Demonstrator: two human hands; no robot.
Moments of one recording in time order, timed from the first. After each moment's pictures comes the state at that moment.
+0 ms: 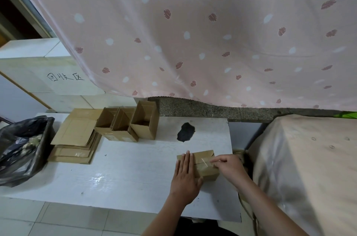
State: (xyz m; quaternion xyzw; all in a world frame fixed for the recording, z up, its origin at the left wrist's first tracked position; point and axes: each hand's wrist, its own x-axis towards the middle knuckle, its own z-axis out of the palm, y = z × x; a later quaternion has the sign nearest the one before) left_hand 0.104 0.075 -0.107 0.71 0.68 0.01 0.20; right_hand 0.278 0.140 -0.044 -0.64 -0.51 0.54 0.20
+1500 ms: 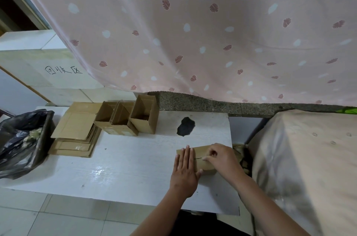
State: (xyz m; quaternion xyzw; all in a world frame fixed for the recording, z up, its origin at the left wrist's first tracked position) left_hand 0.110 0.078 -0.101 0.70 0.68 -0.09 0.19; right_hand 0.265 0.147 -0.046 -0.58 -0.71 0.37 0.17
